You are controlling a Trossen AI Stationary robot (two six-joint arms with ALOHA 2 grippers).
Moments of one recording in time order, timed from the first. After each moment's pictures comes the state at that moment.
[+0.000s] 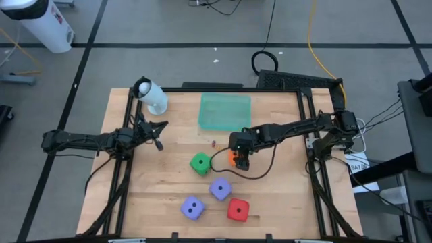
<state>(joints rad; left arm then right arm) 0.00 0.27 0.02 0.13 -0.60 0.15 0.06 1.65 1.20 -0.66 0.02 0.27</state>
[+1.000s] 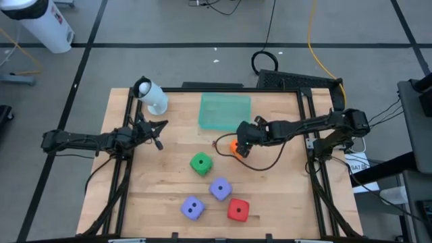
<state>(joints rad) 0.00 0.27 0.02 0.18 -0.60 0.16 0.04 1.54 1.08 -0.62 0.39 0.49</state>
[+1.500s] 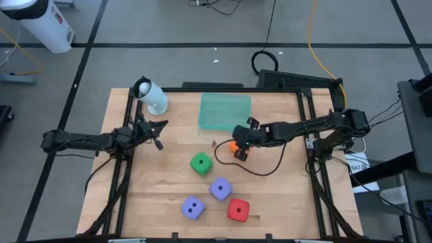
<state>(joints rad) 0.00 0.27 0.02 0.18 -0.60 0.15 0.04 1.54 1.09 -0.48 0.31 0.32</state>
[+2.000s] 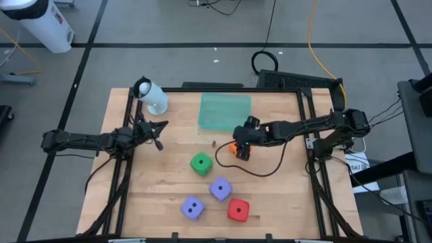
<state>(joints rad) 0.00 0.27 0.02 0.15 -0.60 0.15 0.05 1.54 1.12 -0.58 0.34 0.23</state>
